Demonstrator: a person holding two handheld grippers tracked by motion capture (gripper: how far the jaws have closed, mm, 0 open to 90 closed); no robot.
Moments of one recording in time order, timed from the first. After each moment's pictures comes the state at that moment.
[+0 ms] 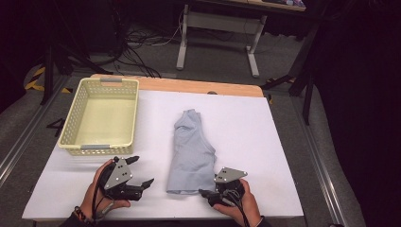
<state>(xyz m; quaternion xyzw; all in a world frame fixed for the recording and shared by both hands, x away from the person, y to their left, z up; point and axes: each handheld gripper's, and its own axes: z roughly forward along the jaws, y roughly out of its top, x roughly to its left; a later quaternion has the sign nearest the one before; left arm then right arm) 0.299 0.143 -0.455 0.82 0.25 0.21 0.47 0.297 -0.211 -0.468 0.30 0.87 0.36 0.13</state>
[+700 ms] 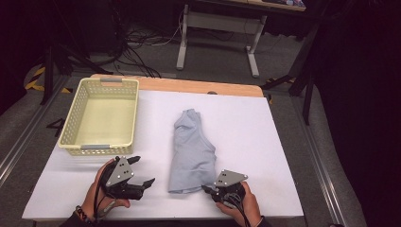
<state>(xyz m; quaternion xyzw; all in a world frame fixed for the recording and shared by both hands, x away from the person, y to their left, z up) 0.302 0.141 -0.456 0.83 0.26 0.20 0.46 0.291 -0.211 -0.467 0.26 0.88 0.37 0.15</state>
